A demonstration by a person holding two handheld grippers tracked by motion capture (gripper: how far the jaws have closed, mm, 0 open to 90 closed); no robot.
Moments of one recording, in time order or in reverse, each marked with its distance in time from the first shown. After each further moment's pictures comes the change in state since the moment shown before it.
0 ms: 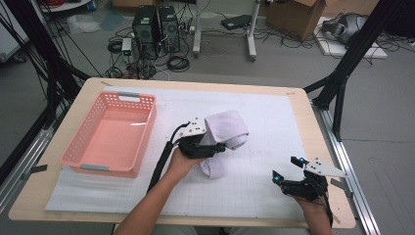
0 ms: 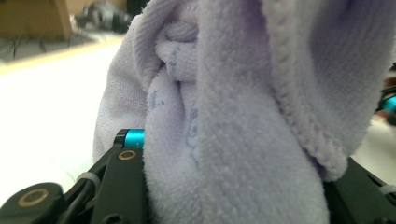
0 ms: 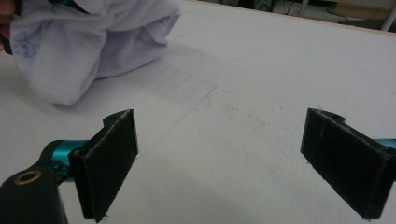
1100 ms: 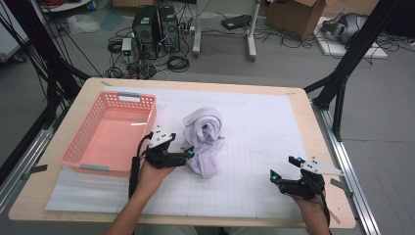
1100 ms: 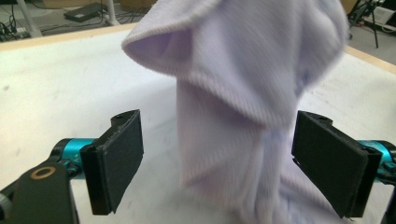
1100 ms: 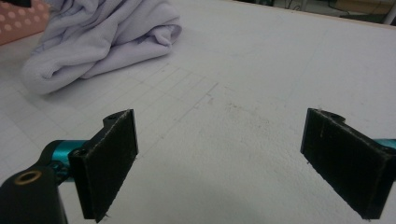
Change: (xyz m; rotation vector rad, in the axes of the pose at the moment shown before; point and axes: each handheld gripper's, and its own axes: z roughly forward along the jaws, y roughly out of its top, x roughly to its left) left arm -0.001 -0.030 -0.099 0.031 0.385 -0.091; right arm 0.002 0.000 0.007 0.017 -0.003 -0.003
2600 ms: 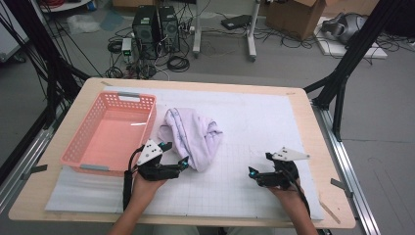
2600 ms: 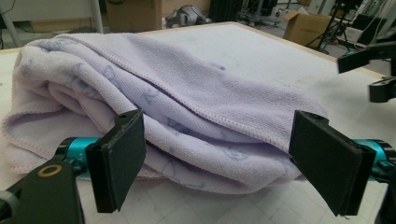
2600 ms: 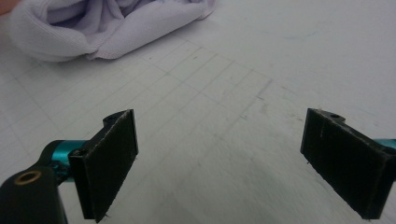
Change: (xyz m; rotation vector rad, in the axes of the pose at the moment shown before) left arm -0.002 -0.024 -0.014 -0.102 -0.071 0.024; right arm 0.023 0.015 0.065 0.151 0.087 -0.035
